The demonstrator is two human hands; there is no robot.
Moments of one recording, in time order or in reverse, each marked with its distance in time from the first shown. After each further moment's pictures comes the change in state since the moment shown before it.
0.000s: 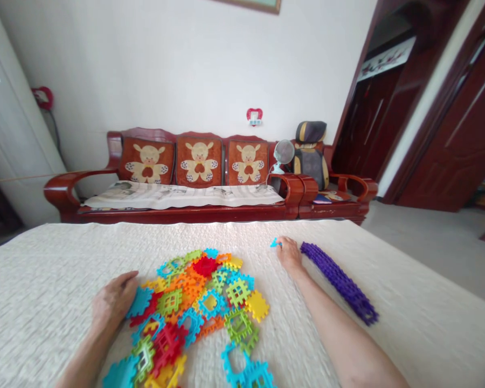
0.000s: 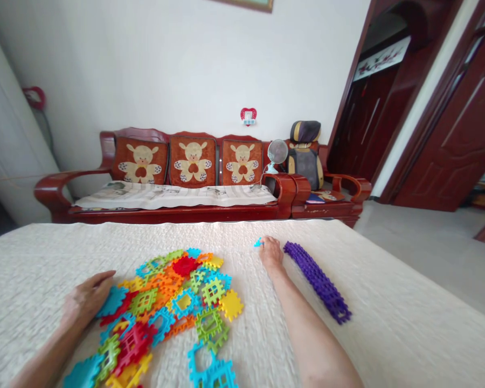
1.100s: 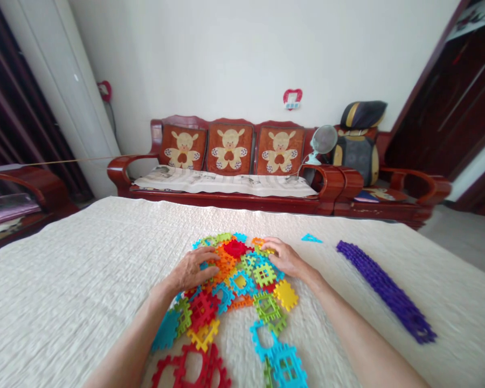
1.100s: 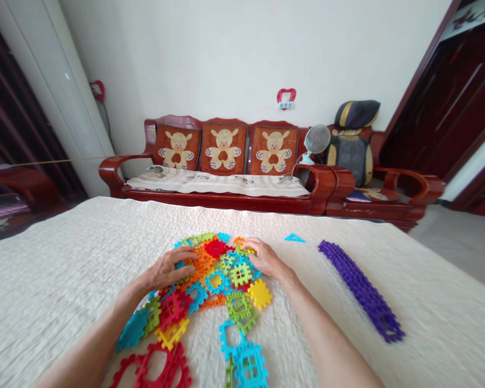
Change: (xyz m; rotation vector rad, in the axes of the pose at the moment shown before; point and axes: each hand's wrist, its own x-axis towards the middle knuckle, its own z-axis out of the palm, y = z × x) left_hand -0.042 0.067 -0.006 -0.143 -0.427 0.777; right_hand -0.029 -0.102 -0.007 0.547 -0.515 -0.492
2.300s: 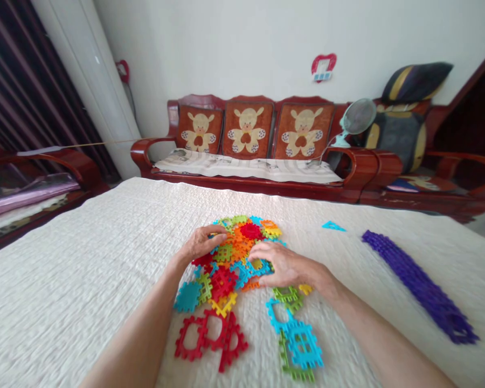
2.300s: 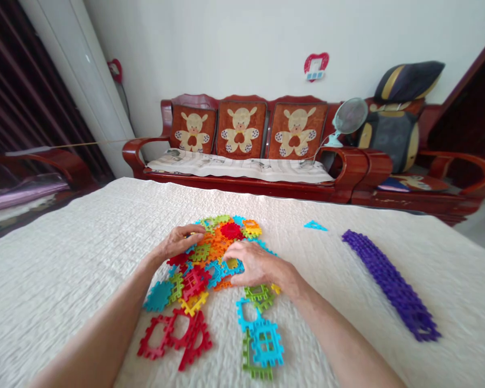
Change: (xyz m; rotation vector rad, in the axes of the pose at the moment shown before) left_hand -0.005 -0.017 -0.007 -0.377 0.167 -0.184; right_hand -0.002 -0.111 0.010 -0.001 -0.371 -0.322
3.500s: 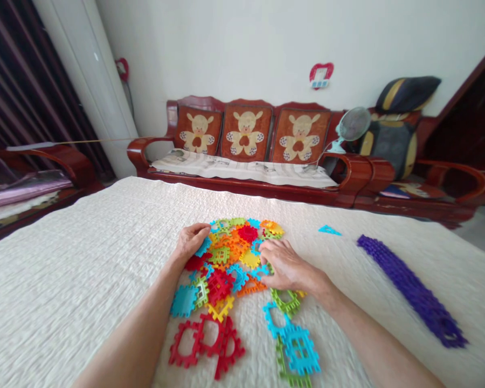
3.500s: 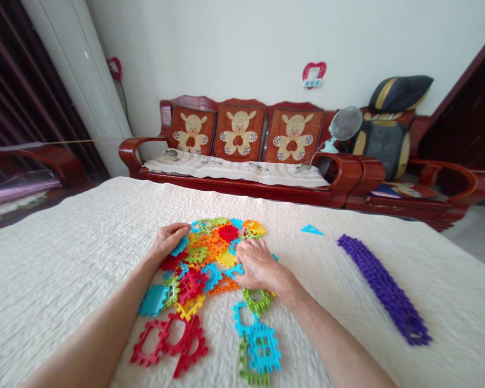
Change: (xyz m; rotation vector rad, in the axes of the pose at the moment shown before) left_hand 0.004 -0.037 0.001 -0.140 0.385 -0.281; right_hand -0.010 -0.004 0.002 -0.320 0.021 0.257
